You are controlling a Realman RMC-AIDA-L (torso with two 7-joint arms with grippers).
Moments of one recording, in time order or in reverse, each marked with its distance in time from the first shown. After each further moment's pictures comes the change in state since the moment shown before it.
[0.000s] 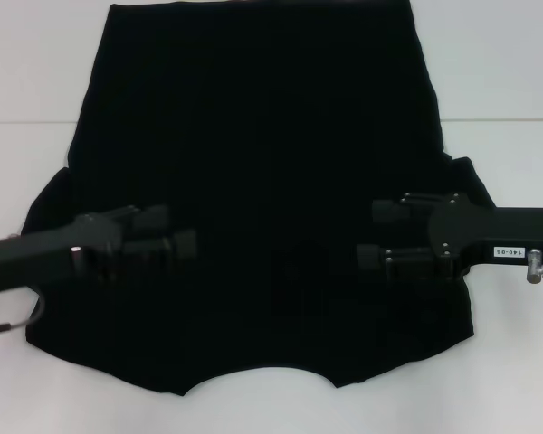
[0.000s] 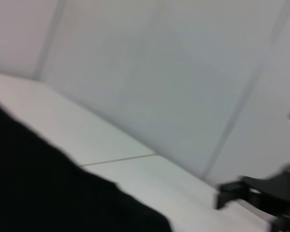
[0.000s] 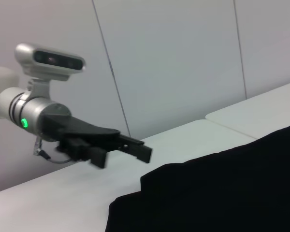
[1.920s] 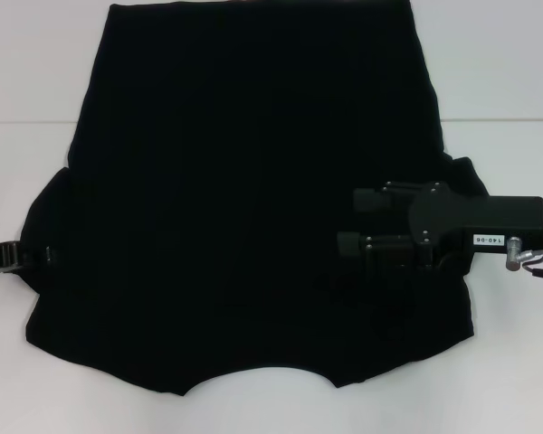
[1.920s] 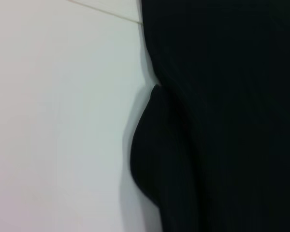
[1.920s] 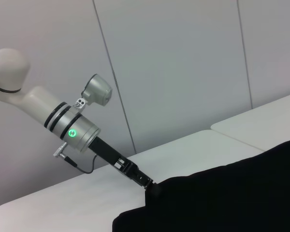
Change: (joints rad) left arm -0.042 0.038 0.064 0.147 0.516 -0.511 -0.731; right arm 0.030 0.023 0.005 -0.003 0.007 0.014 0.020
